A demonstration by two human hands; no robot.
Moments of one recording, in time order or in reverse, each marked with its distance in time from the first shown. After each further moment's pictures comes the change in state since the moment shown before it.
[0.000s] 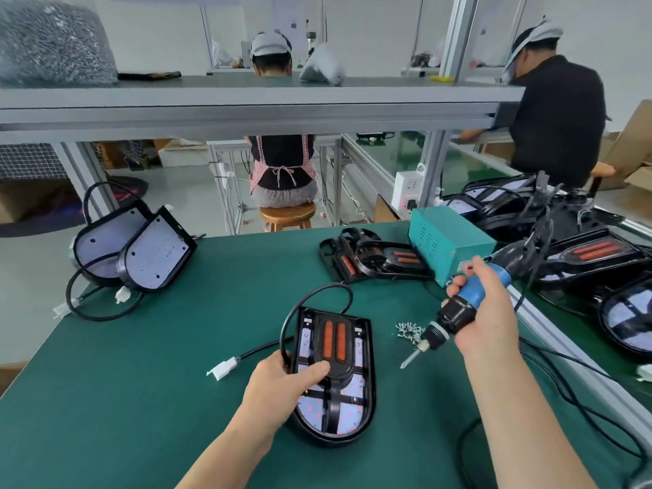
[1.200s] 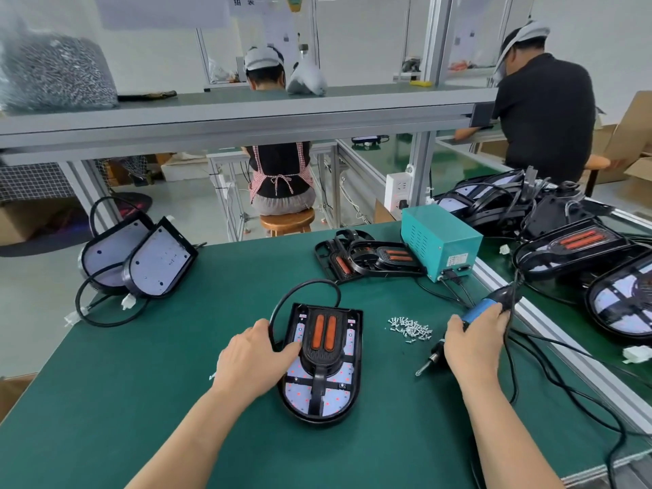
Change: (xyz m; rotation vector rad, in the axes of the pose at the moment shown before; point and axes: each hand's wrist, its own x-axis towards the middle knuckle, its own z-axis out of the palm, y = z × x) left_hand 0.019 0.025 -0.022 0.922 0.335 0.096; right_hand -0.003 0.032 -0.068 -1.193 0.233 -0.315
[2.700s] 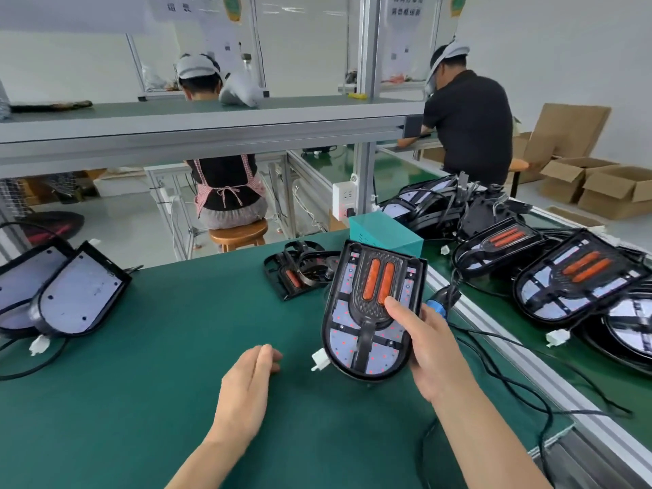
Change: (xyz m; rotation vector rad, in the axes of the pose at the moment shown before) left_hand -0.010 0.029 0.058 -0.766 -0.020 0.113; right_hand -0.030 -0.042 -0.045 0.849 -0.531 0.081
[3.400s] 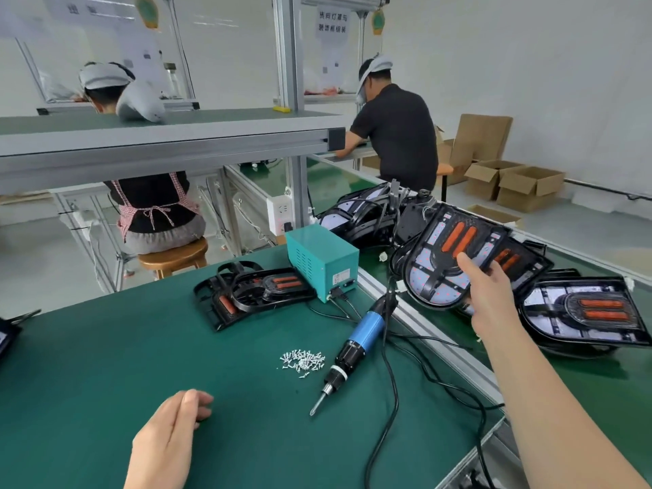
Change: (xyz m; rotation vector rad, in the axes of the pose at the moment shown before) left_hand 0.005 -0.001 0.003 -0.016 0.055 0.110; right_hand 0.081 -0.084 -0.179 -0.127 0.638 -0.225
